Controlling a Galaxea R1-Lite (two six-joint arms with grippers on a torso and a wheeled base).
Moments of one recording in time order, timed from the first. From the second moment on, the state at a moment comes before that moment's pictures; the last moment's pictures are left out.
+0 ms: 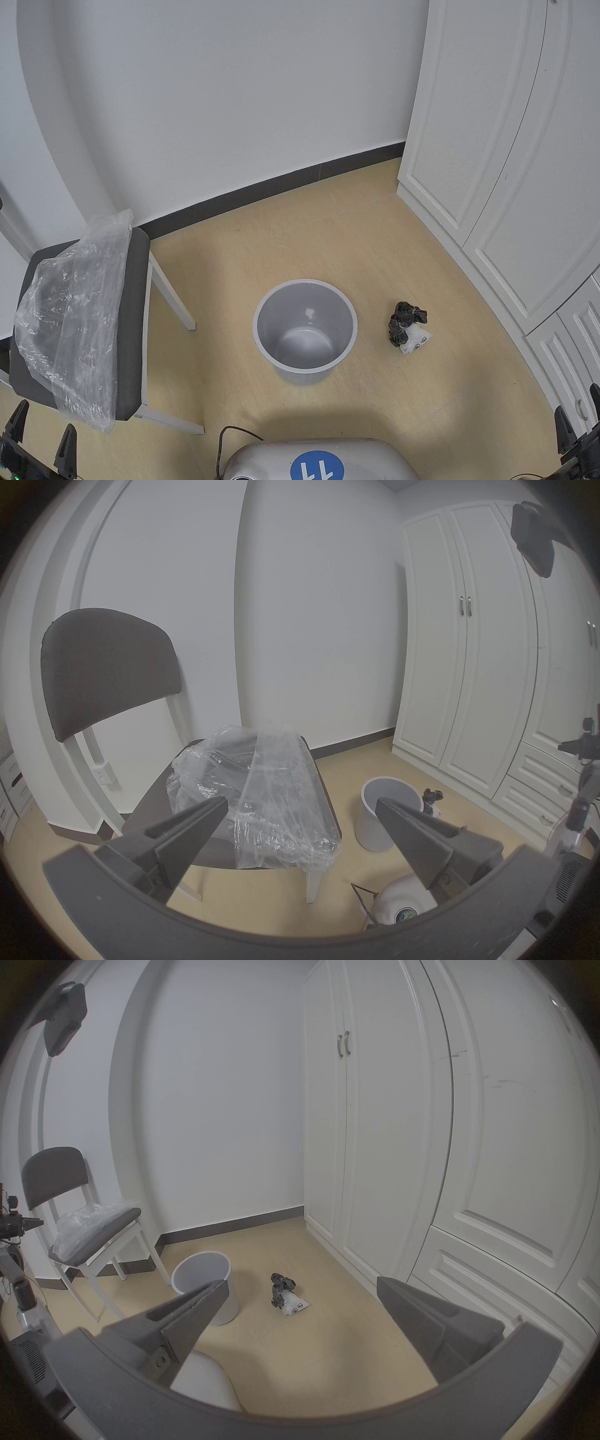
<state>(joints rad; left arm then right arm) -0.01 0.02 -0.02 0.00 0.00 -0.01 0.00 0.02 -0.02 0.00 -0.01 -0.01</state>
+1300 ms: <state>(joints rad) -0.01 0.02 -0.02 0.00 -0.02 0.03 0.00 0.02 -0.02 0.00 0.00 -0.02</state>
